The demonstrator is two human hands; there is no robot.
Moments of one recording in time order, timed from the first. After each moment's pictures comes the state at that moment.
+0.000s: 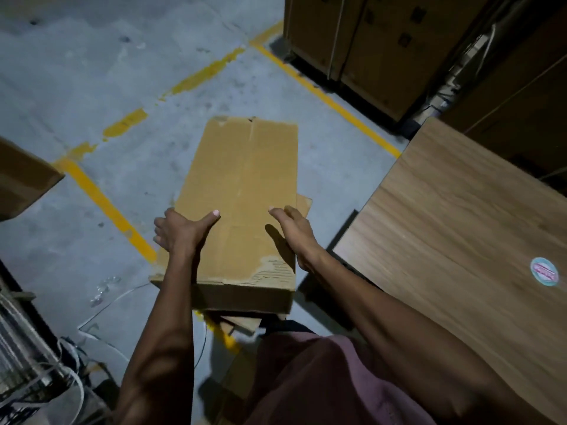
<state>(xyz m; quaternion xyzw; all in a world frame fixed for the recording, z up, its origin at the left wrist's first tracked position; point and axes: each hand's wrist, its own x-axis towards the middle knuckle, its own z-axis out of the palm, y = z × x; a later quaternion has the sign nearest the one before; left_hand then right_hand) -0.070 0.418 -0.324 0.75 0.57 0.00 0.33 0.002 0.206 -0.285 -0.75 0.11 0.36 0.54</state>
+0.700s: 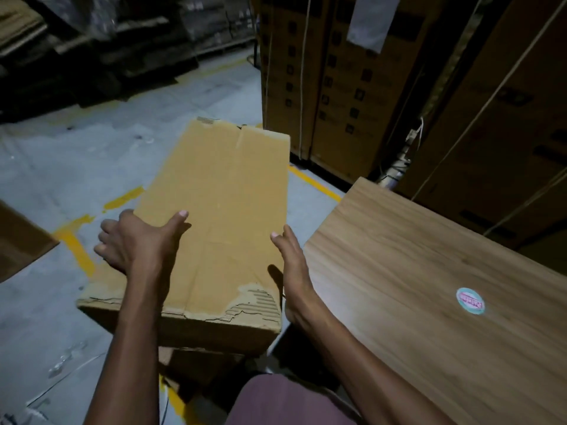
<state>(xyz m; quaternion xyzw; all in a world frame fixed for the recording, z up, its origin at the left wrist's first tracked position) -0.086 0.257 -0.126 0.78 0.54 0.21 0.24 -0.046 0.033 -0.151 -0.61 0.03 0.26 0.75</state>
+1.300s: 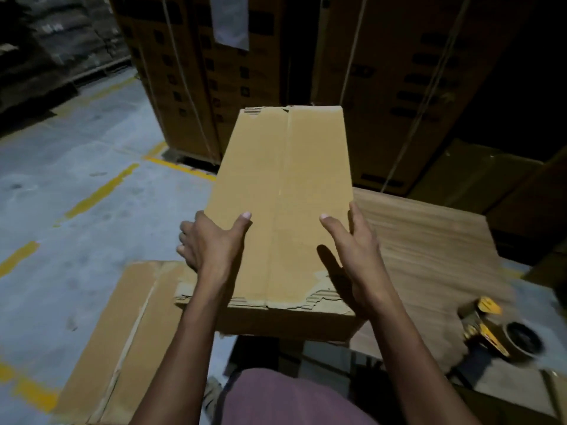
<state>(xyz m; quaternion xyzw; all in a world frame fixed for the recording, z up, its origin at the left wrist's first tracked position) -0.010 -0.044 -0.138 0.87 0.31 0.14 0.36 -0.037 -0.266 -0.124 -0.79 0.14 -0.04 0.60</state>
